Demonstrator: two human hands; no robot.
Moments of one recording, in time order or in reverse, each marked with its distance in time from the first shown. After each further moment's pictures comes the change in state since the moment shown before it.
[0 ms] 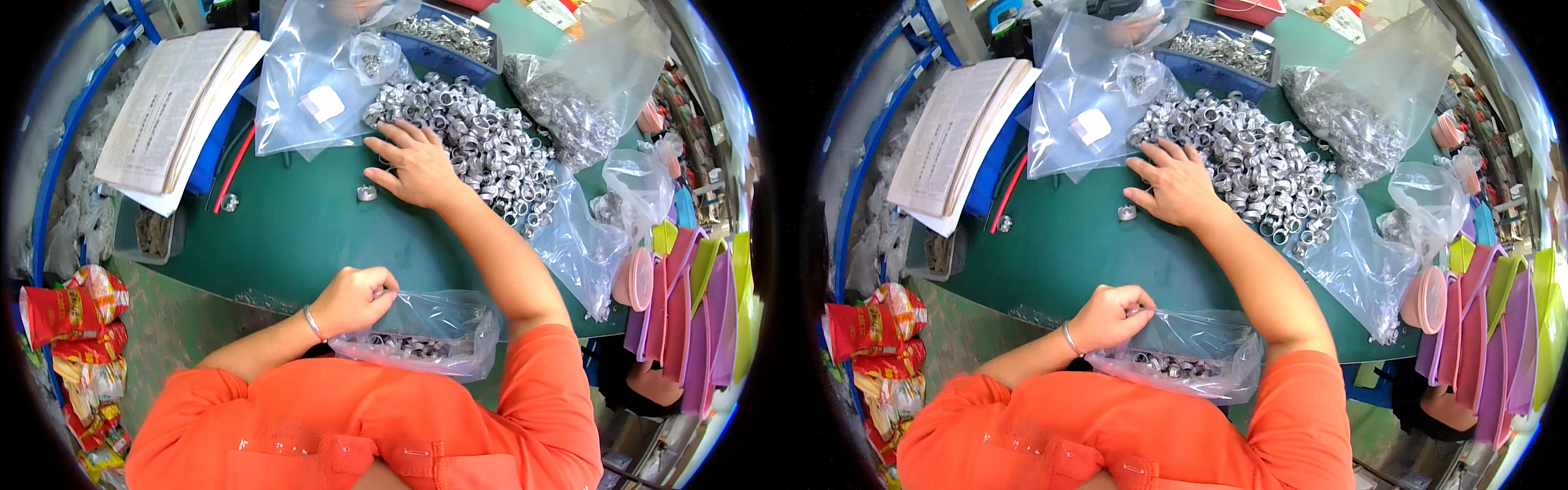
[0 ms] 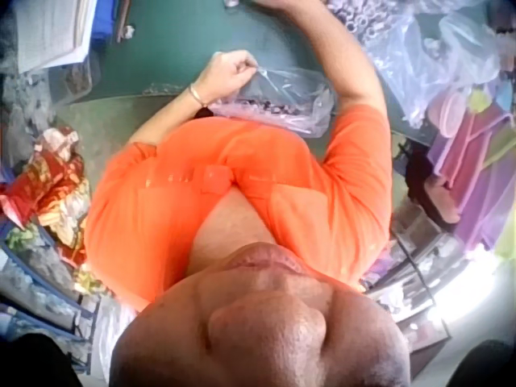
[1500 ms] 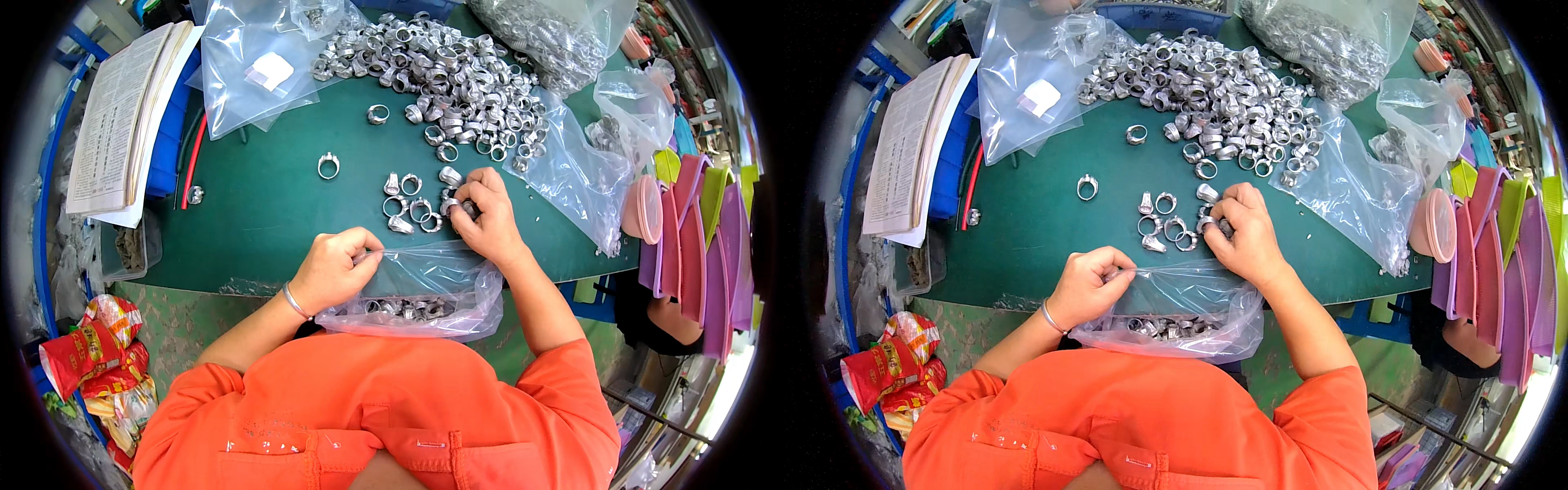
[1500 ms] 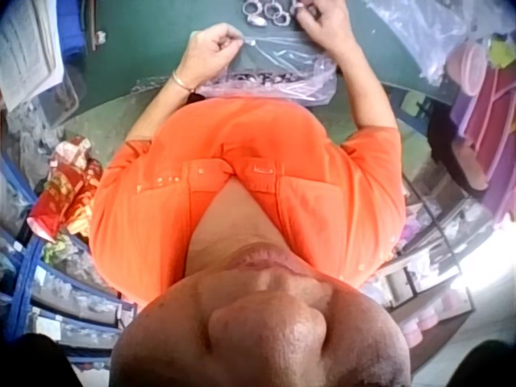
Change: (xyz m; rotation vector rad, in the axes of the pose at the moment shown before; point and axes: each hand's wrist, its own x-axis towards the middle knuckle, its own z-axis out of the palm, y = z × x) left_hand 0.002 -0.001 0.000 -0.009 -0.047 -0.066; right_hand -0.172 -0.022 -0.053 0.428 0.090 0.512
